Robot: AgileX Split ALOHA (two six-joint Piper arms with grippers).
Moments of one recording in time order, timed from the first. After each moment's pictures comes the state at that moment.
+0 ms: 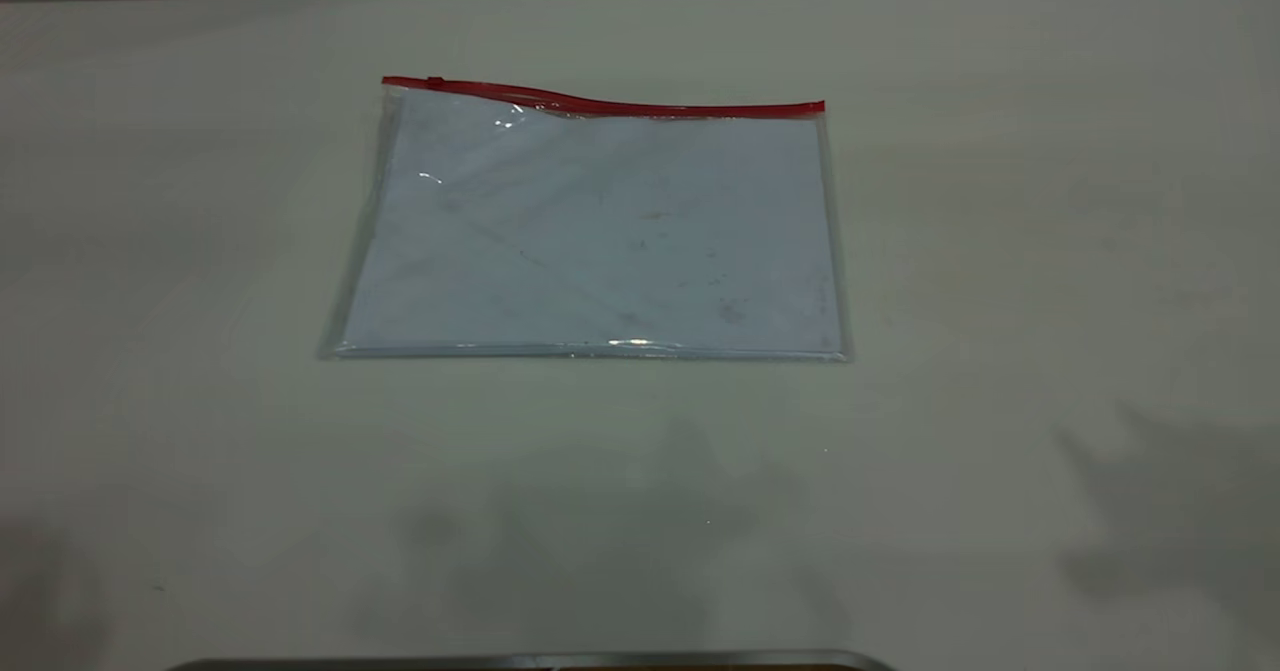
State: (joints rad) left arm 0.07 0.89 -0.64 -0.21 0.68 0.21; right arm 0.01 1.03 -0.63 0.83 0.52 -0.90
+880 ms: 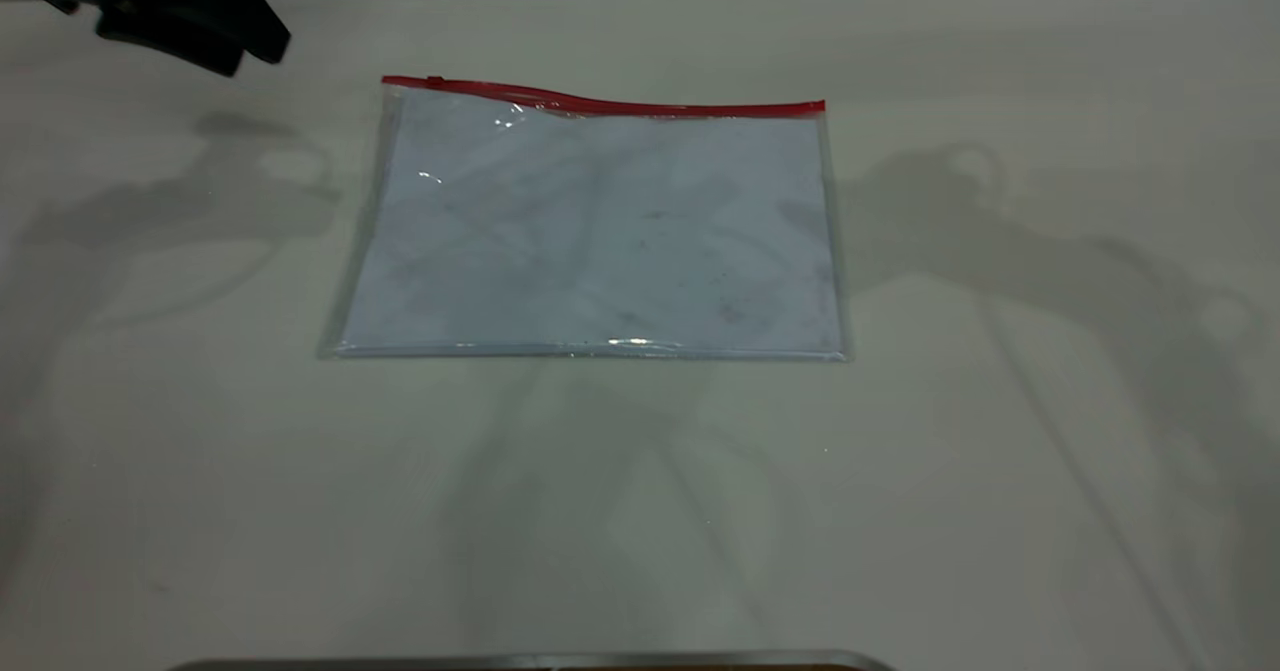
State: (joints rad) left arm 0.07 2.30 -1.54 -0.76 0.68 0.85; right arm 0.14 2.03 -1.20 1.43 0.62 -1.55
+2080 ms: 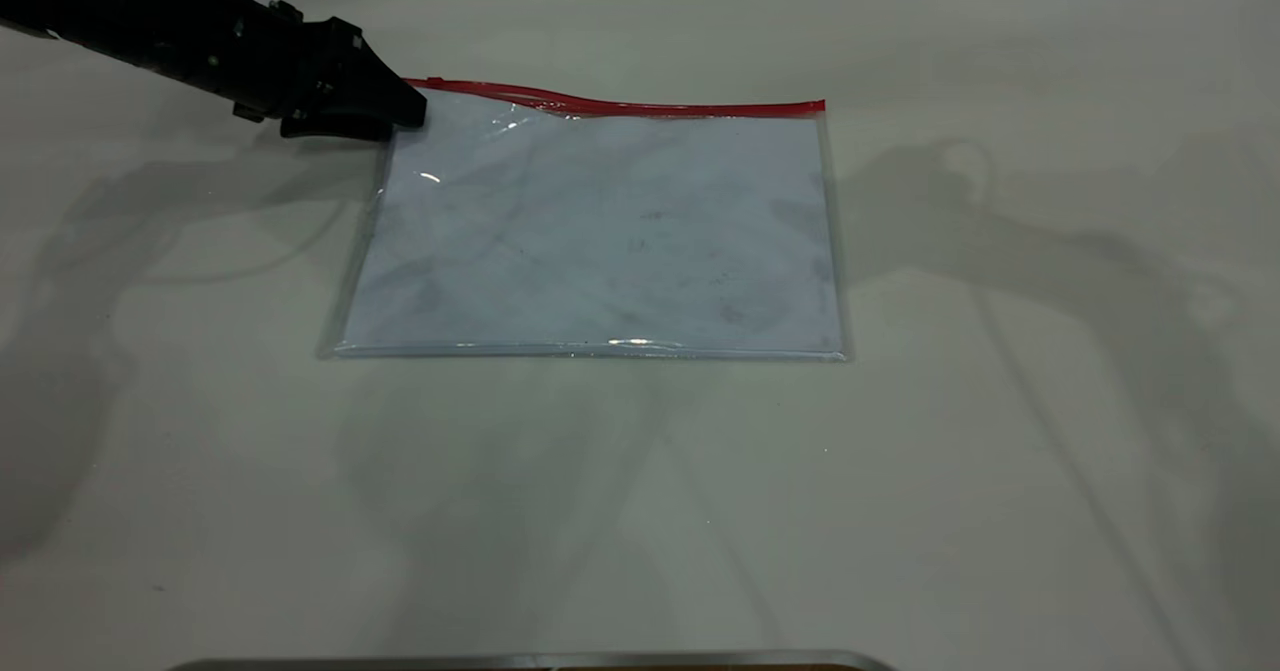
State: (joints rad) left arm 0.05 2.69 -1.80 -1.22 0.72 1.22; right arm 0.15 2.08 -1.22 1.46 0.64 -1.54
